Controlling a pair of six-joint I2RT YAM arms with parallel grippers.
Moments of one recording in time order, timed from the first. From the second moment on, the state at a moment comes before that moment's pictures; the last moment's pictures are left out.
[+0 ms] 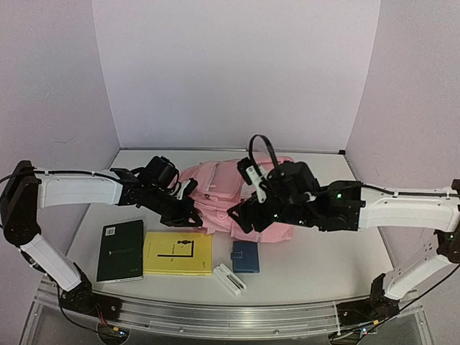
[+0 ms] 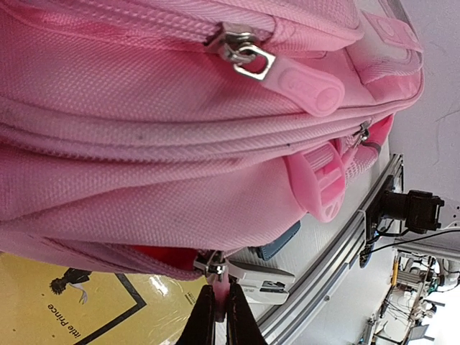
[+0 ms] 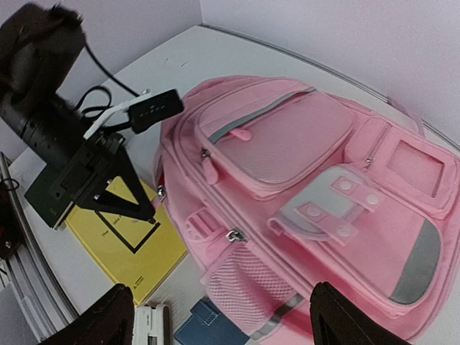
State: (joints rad) left arm -0.76 1.55 0.99 -0.35 0.43 -0.61; right arm 1.12 1.40 1.13 -0.31 0.29 0.24
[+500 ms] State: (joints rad) left arm -0.74 1.55 0.96 -0.29 0.52 -0.83; right arm 1.27 1.81 1.14 -0.07 0.63 0.07
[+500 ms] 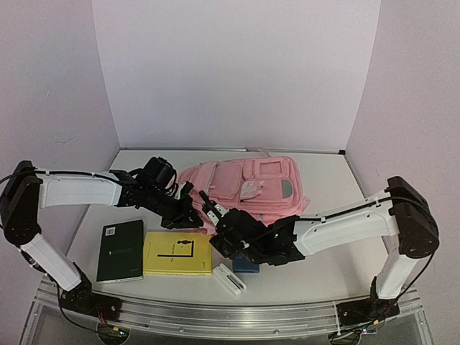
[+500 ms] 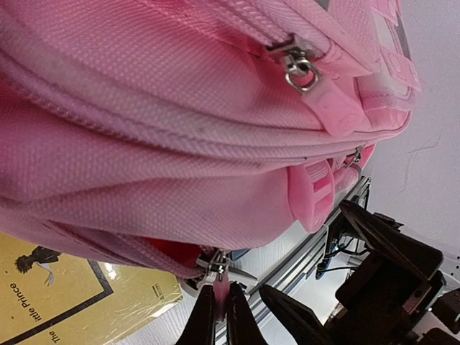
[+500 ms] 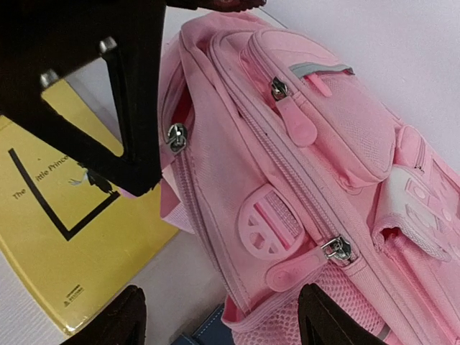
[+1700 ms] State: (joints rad) left arm -0.48 1.33 0.61 0.17 0.56 -1.28; right arm 1.28 1.80 0.99 0.06 0.99 0.18
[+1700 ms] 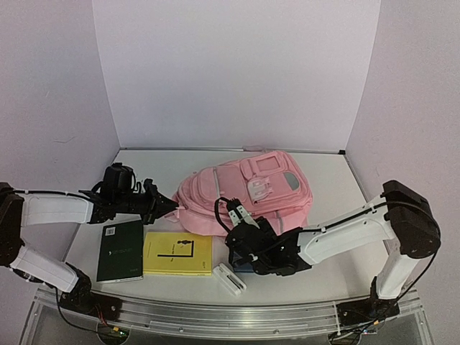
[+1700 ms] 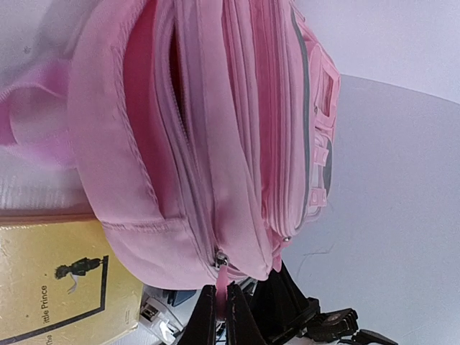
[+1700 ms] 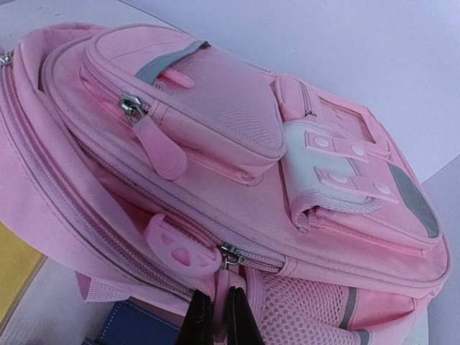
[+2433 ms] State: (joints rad) left arm -0.43 1.35 0.65 0.02 0.66 -1.10; right arm 1.25 1.73 1.28 -0.07 0.57 0.16
